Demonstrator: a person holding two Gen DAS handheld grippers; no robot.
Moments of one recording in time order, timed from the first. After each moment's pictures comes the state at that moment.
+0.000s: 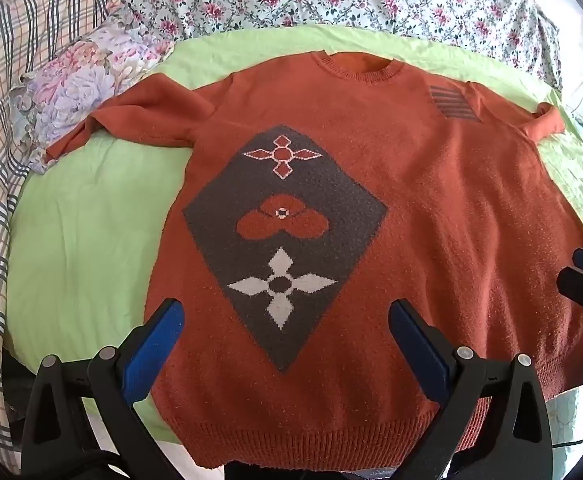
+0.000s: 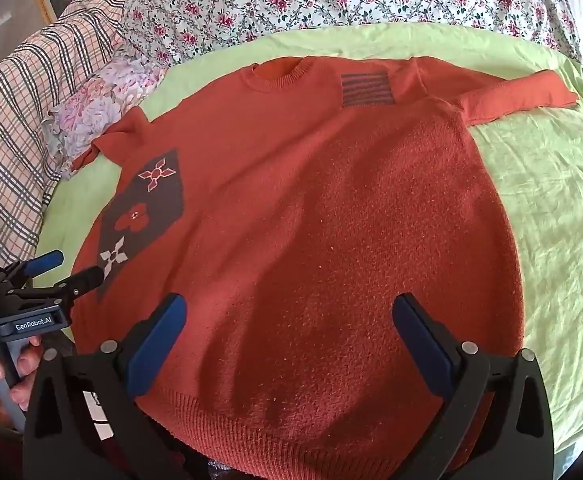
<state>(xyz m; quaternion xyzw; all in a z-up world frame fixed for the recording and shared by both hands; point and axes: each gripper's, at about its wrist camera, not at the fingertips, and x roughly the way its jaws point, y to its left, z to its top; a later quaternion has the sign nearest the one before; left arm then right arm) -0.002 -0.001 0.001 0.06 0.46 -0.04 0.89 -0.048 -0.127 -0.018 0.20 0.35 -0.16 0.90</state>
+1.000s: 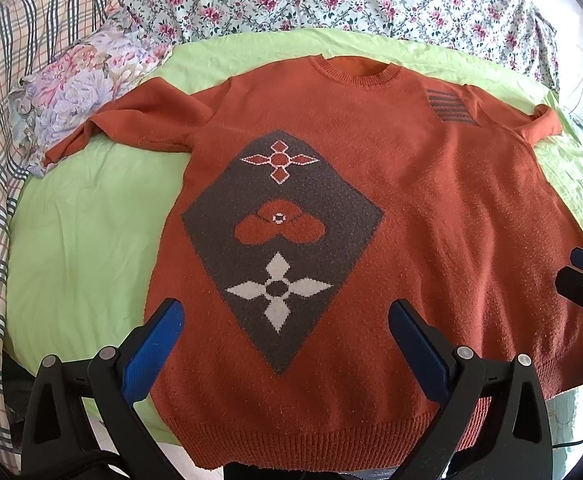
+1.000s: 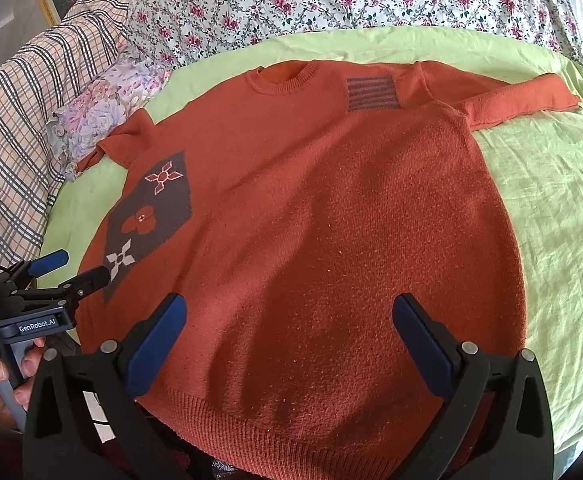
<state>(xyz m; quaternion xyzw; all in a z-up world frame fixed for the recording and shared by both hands) -0.003 -0.003 0.004 0.06 0.46 -0.04 0.89 -0.047 -0.125 -0.010 0.20 0.35 -0.16 0.90</state>
